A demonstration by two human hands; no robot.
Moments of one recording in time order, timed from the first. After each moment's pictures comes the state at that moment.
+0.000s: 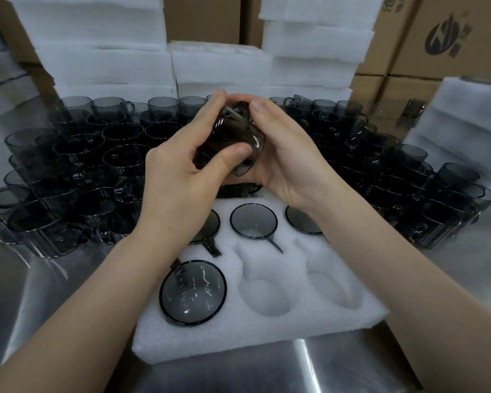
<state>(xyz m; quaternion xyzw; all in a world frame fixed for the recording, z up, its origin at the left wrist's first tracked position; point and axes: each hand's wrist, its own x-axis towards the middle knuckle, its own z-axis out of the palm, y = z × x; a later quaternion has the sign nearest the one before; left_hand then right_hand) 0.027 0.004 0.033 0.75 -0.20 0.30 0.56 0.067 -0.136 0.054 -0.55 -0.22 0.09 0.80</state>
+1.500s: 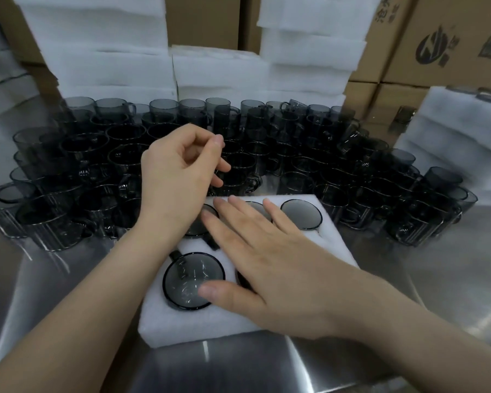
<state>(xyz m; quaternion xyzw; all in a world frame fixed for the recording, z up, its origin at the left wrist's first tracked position) 0.035 0.009 0.029 0.74 -0.12 0.27 0.61 -0.046 -0.135 0.031 -0.95 -0.31 0.03 0.05</state>
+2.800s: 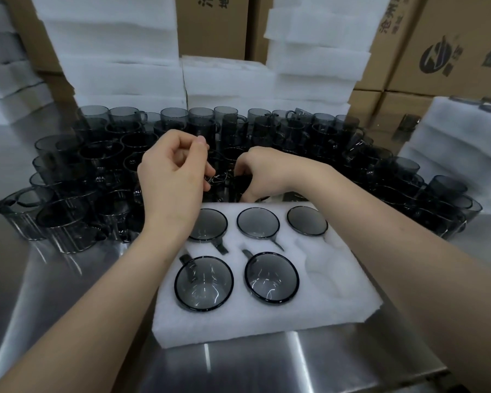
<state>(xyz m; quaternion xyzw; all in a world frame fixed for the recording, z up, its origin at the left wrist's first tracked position) 0.037 0.017 0.030 0.70 -0.03 0.31 0.65 0.111 -0.128 0.058 -0.97 -0.22 0.06 0.07</state>
